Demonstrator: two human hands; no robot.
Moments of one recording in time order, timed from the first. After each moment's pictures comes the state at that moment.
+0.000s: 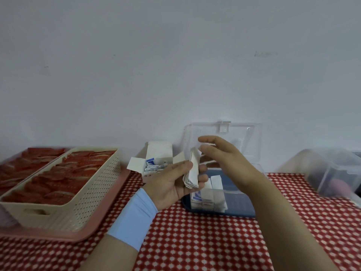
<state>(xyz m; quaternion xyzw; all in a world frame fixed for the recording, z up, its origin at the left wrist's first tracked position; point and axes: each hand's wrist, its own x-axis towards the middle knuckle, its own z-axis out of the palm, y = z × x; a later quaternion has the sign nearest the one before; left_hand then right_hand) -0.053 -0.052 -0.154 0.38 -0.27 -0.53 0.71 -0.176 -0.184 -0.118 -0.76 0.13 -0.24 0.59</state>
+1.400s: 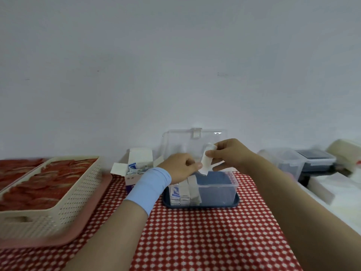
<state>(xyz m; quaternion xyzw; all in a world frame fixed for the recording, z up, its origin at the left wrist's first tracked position) -0.087 -0.099 -0.114 0.78 -0.54 -0.14 0.28 -0.231 -0.230 -0.092 -0.78 0.32 -0.21 0.49</state>
